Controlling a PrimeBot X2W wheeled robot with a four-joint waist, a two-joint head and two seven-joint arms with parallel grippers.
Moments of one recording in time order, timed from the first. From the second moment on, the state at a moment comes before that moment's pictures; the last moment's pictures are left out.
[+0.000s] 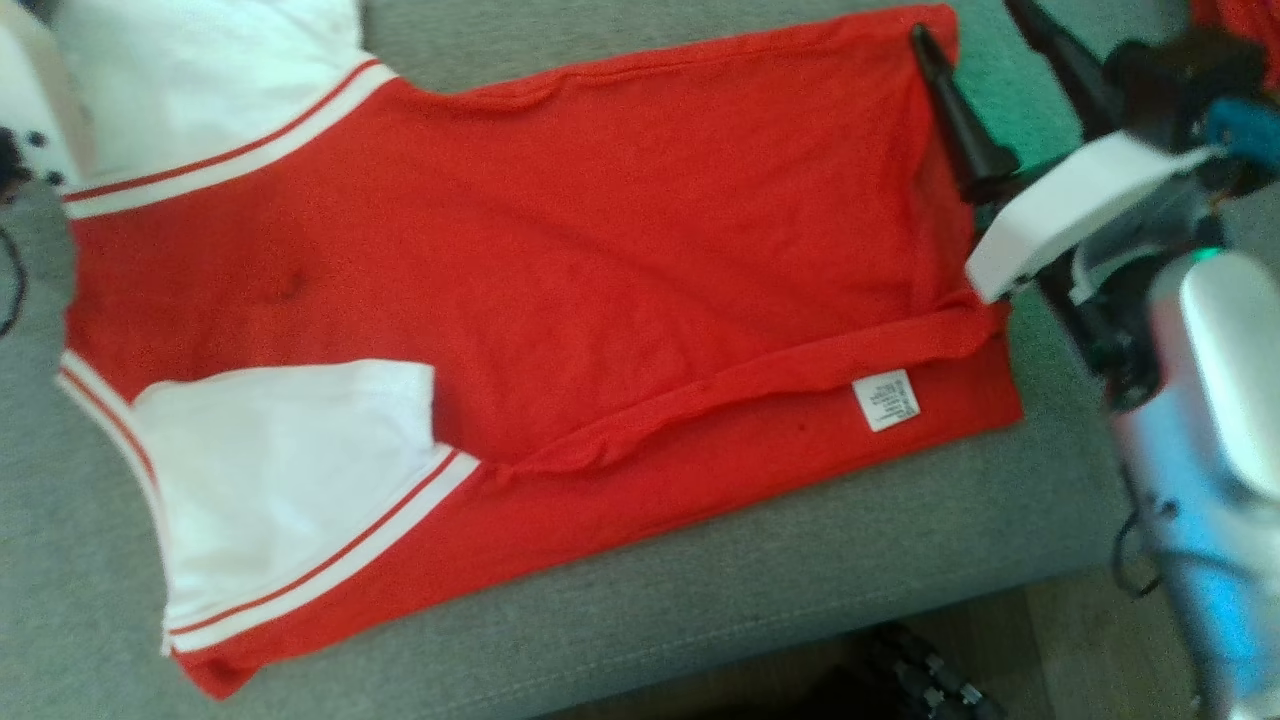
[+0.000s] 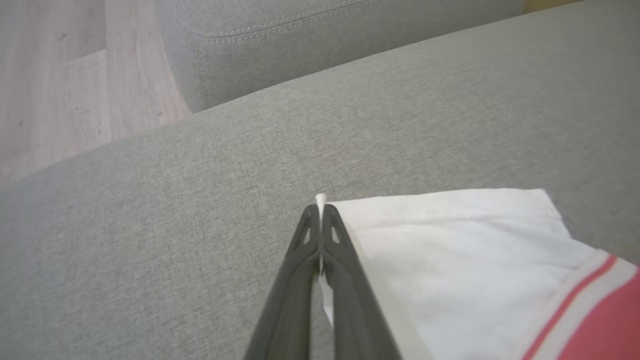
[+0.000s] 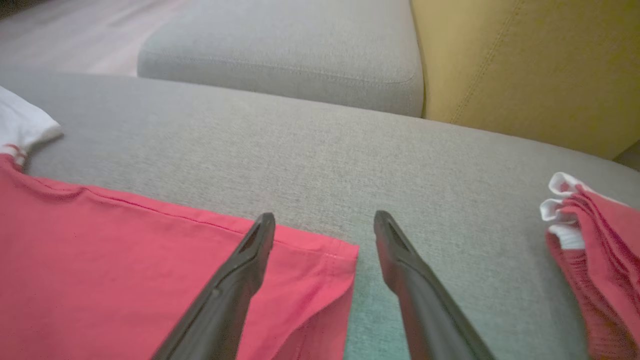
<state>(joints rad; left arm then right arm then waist) -0.87 0.52 -0.25 0.36 -0.42 -0.09 0.52 -0.61 -0.22 0.25 0.14 0.26 0.12 0.24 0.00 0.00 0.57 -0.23</state>
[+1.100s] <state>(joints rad) -0.86 0.44 -0.34 0.26 -0.50 -0.12 0.41 -0.89 -0.48 0.53 0.49 0.38 0.12 0.59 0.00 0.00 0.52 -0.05</state>
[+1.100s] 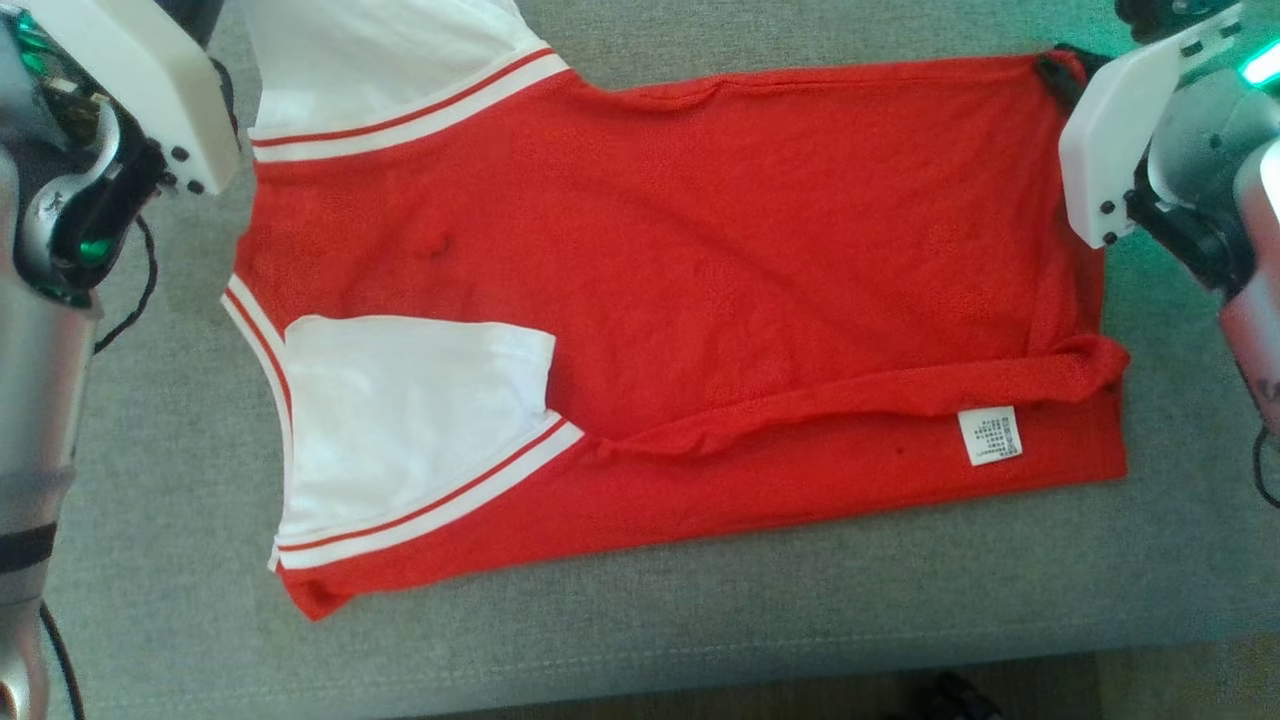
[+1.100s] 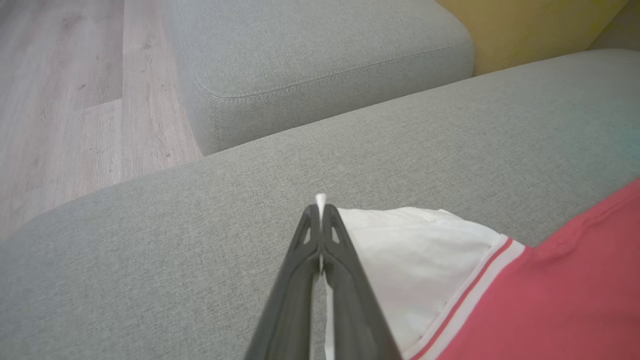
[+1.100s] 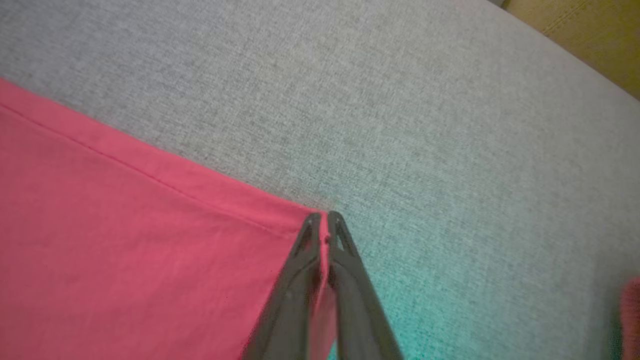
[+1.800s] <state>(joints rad) -0.55 0.49 -0.26 -0.07 -0.54 -0.04 0.25 -0.74 -0.48 0.50 0.40 0.40 0.12 0.36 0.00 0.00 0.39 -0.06</state>
